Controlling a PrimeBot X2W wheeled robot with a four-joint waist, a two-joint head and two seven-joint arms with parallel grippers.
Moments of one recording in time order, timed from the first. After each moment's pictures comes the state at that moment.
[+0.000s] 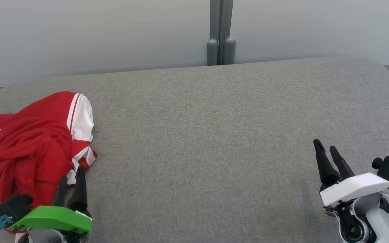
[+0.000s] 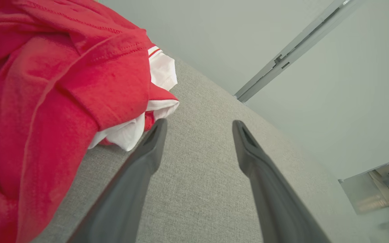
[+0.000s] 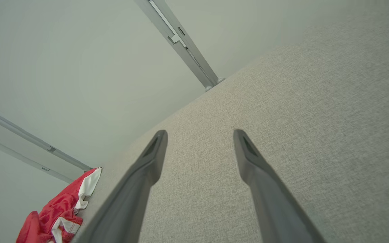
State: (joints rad) left arm 0.00 0.12 -0.10 0.21 -0.93 0.00 -0.10; right arm -0.01 -0.21 0.23 0.17 0.89 -0.02 -0.13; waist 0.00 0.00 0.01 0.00
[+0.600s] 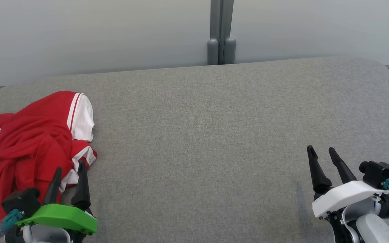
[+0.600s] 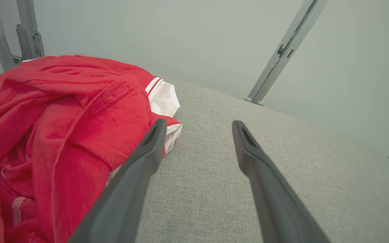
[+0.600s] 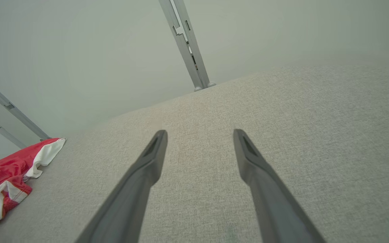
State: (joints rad) left arm 0.00 0.13 -0.11 0.17 -0.63 0.04 -0.16; right arm 0.02 -0.20 0.26 0.16 0.59 -0.06 -0.18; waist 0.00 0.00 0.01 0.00
